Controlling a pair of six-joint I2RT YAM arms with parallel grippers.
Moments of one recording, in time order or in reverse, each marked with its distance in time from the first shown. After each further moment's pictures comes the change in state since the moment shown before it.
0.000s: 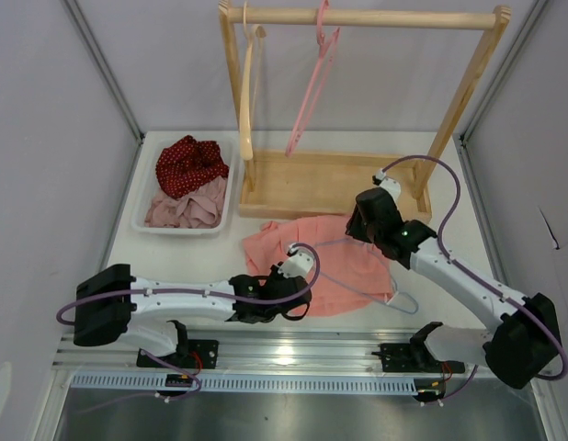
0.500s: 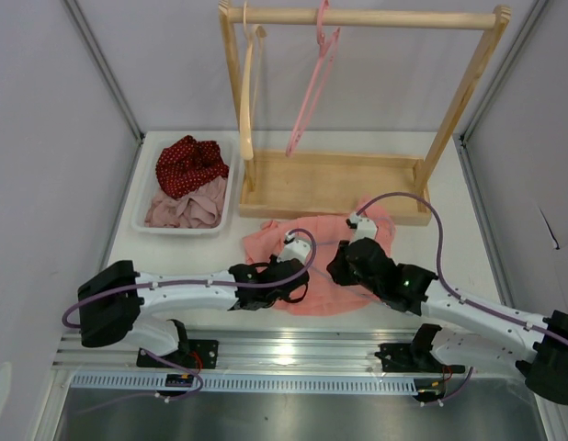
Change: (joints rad) left arm 0.123 0.022 0.000 0.079 0.088 0.036; right arm 0.354 -0.268 -0.280 0.099 -0.023 0.024
